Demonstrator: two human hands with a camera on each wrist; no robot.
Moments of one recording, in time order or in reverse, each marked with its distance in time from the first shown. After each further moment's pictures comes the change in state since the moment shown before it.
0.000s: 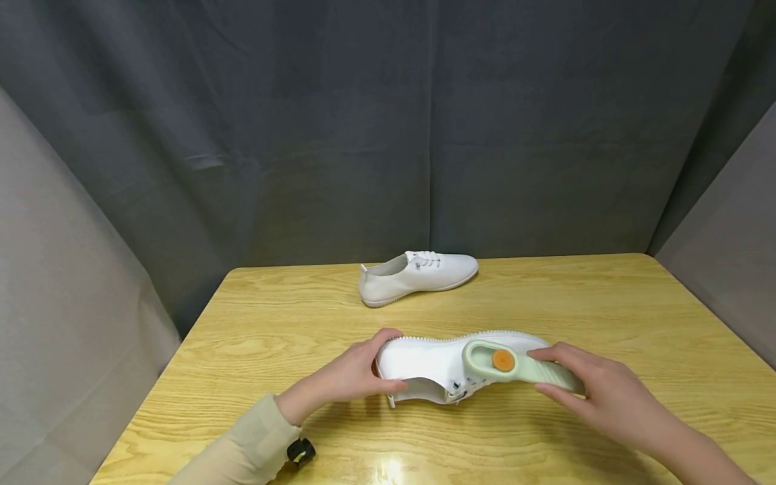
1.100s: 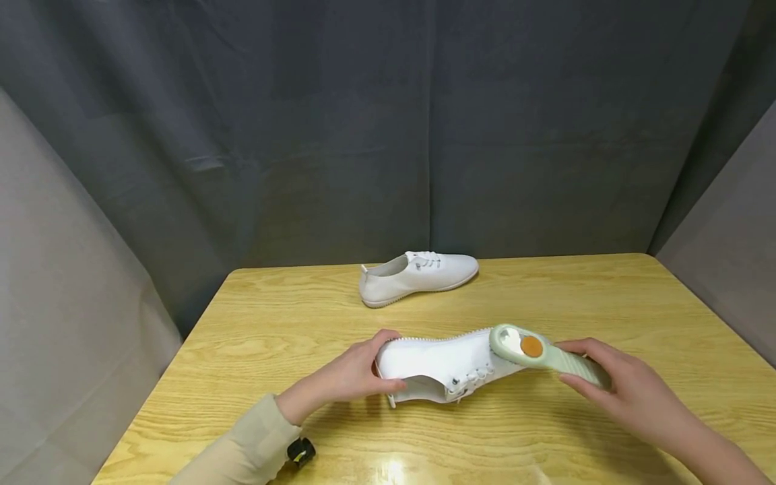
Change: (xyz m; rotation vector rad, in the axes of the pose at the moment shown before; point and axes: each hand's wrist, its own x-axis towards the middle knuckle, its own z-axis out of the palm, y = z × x) left_hand 0.000 0.001 -0.001 0.005 -0.012 -0.012; right_hand -0.016 0.024 -0.004 0.030 0.061 0.114
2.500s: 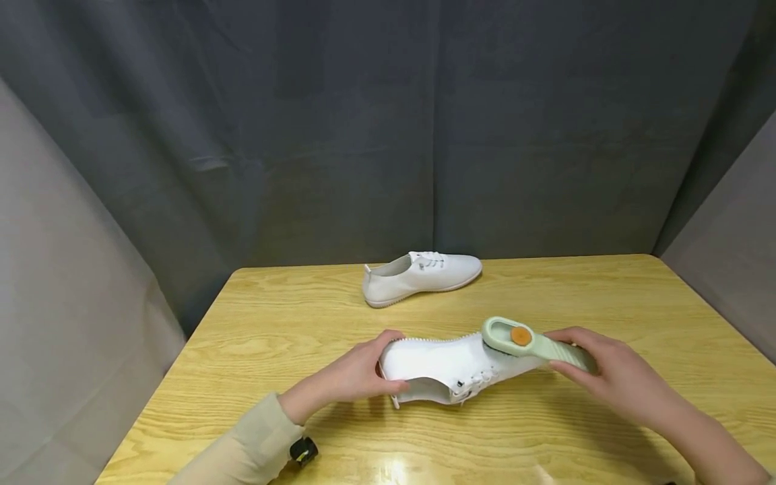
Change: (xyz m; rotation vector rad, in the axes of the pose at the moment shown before) left_hand 0.001 -0.001 -0.001 0.042 -0.002 0.013; right_hand 0.025 -0.002 0.001 0.018 -0.129 0.056
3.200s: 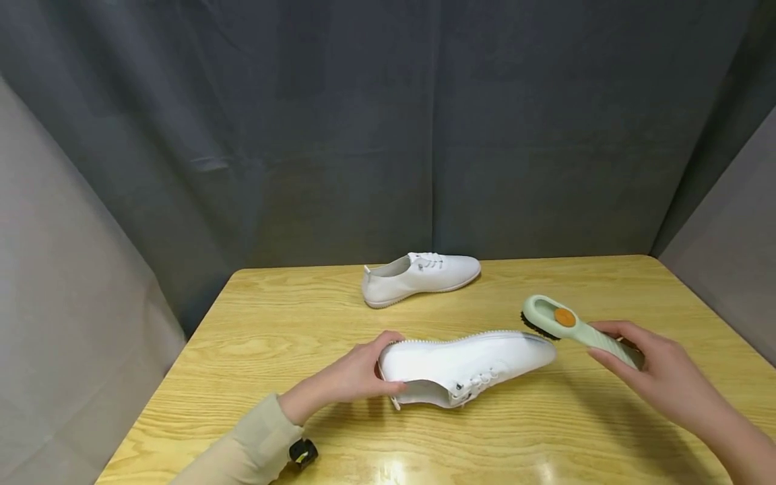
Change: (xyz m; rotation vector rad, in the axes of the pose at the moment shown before) left_hand -0.001 0.002 0.002 -0.033 0.010 0.014; right_hand -0.018 0.027 -0.024 0.022 0.143 0.145
